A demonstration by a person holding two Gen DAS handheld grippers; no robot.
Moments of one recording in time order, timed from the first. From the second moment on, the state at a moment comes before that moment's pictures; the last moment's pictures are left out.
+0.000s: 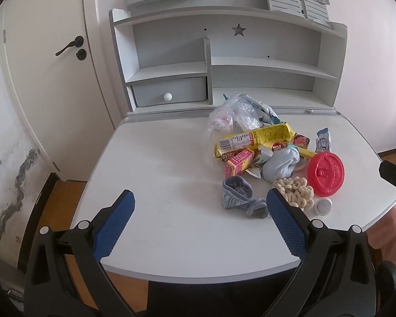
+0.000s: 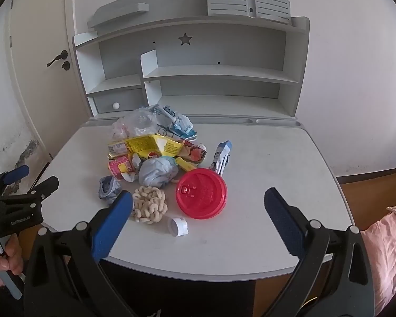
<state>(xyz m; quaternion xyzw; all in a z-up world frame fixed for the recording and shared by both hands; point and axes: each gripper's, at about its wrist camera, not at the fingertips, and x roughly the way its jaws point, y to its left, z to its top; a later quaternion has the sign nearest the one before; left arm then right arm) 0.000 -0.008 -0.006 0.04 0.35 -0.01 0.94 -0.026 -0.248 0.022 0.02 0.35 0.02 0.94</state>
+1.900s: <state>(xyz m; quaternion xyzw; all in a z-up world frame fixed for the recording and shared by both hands) 0.000 -0.005 -0.001 0.04 0.35 -0.02 0.94 -0.028 -0.248 0.024 0.02 0.35 0.02 0.94</state>
